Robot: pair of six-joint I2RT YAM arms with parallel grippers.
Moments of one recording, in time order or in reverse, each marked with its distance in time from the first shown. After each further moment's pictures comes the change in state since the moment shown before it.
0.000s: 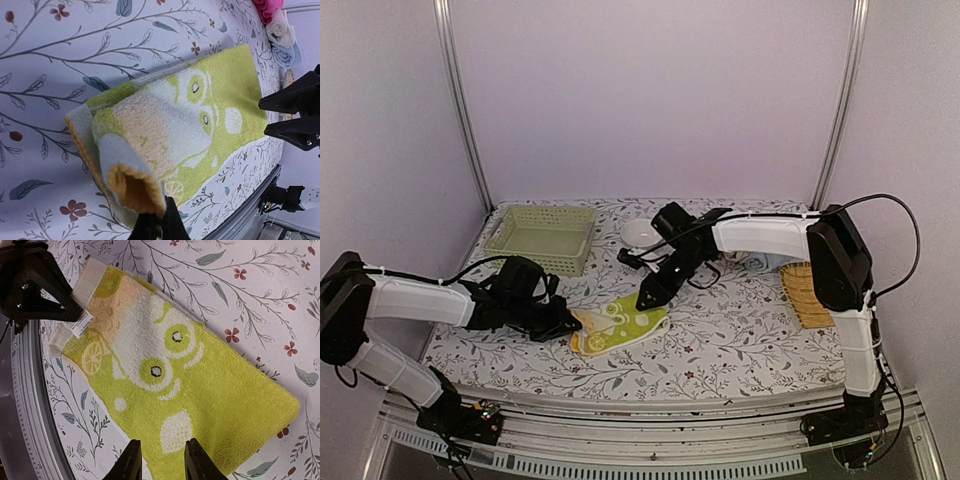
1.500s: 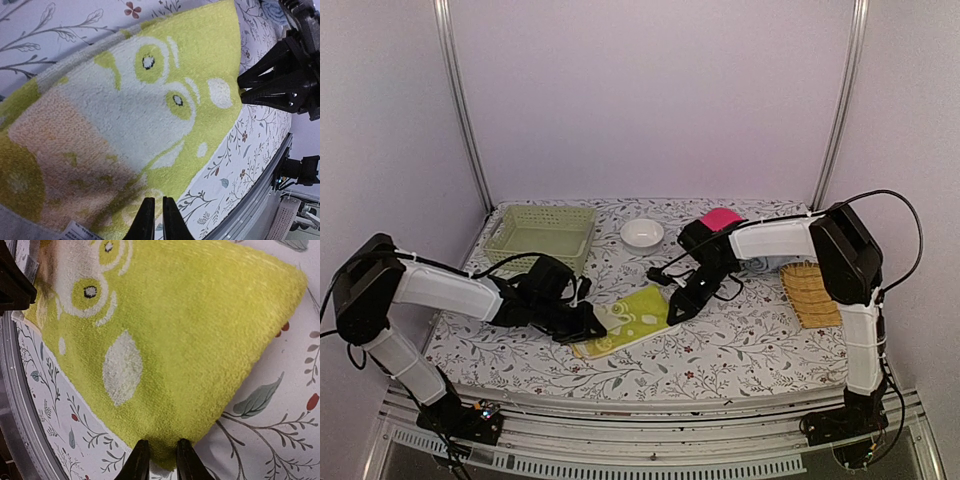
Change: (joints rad) left arm -0.124 0.181 0.128 0.028 0.030 0.087; right arm -0.079 -0.034 -0.212 -0.016 -0.007 -0.033
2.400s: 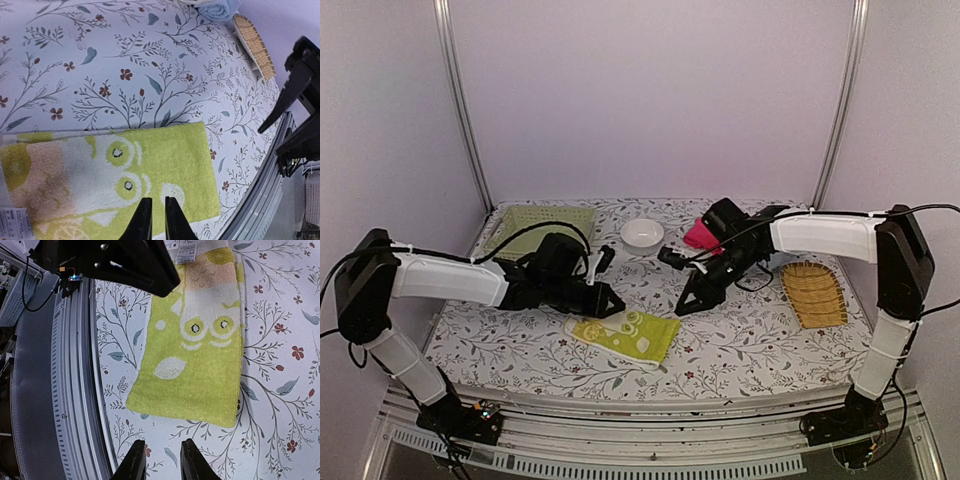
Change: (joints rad) left arm -0.014 0.034 0.183 -0.023 -0.031 0.294; right arm -0.001 -0.328 -0.192 0.002 -0.174 -0.135
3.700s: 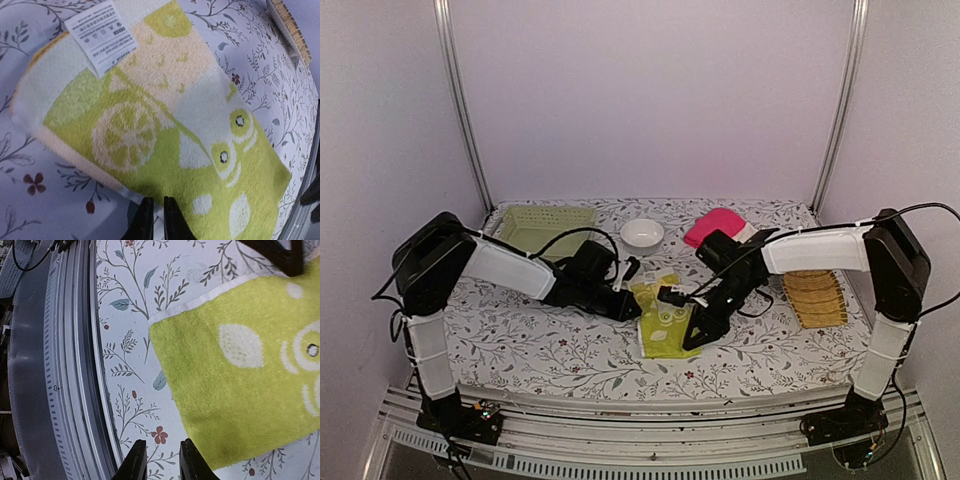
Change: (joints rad) left arm 0.006 0.377 0.208 0.084 0.011 0.139; right arm 0.070 0.030 -0.132 0.008 0.048 -0.040
